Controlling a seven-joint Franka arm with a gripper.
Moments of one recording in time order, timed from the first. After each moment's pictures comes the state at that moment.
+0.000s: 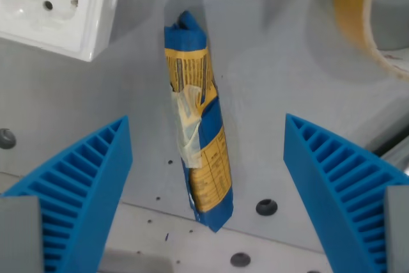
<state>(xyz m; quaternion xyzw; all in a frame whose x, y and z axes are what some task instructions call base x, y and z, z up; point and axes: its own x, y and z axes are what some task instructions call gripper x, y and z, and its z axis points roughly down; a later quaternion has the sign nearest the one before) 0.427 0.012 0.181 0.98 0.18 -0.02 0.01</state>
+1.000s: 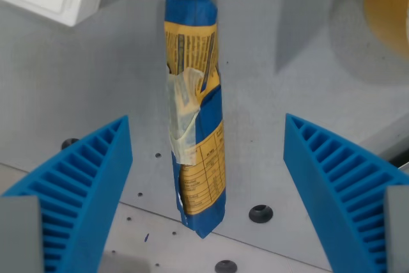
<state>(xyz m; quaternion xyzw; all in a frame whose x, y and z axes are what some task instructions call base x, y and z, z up) 0.411 0.005 0.156 0.97 0.22 -0.02 0.01</state>
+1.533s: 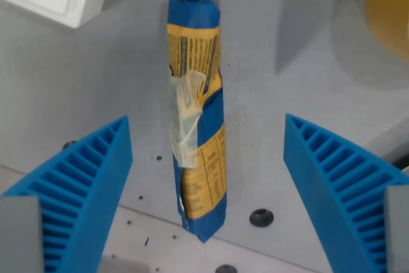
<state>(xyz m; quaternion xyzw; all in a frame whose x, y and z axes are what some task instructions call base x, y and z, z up) 0.411 0.007 0.153 0.97 0.23 -0.02 0.01</state>
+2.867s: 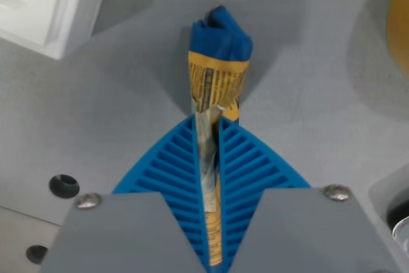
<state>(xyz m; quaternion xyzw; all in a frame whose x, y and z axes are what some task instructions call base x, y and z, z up) 0.415 0.009 0.126 0.97 0.23 -0.01 0.01</state>
